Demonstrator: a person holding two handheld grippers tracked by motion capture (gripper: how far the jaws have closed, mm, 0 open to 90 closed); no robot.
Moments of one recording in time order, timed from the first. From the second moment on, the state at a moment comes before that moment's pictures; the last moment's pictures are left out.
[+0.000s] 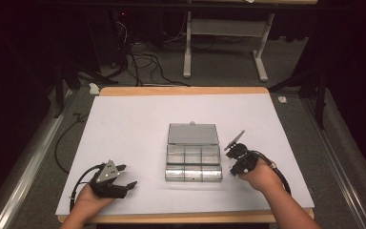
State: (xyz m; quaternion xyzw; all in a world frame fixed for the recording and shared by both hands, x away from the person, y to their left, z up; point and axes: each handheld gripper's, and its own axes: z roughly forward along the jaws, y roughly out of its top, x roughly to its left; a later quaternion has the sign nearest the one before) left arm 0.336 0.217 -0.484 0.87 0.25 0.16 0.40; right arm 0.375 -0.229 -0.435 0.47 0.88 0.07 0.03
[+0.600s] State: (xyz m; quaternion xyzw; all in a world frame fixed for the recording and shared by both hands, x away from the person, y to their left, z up) left arm 0.336 0.217 -0.484 0.87 0.25 0.16 0.40; right arm 0.371 -0.218 -0.396 0.46 0.88 0.10 0.03
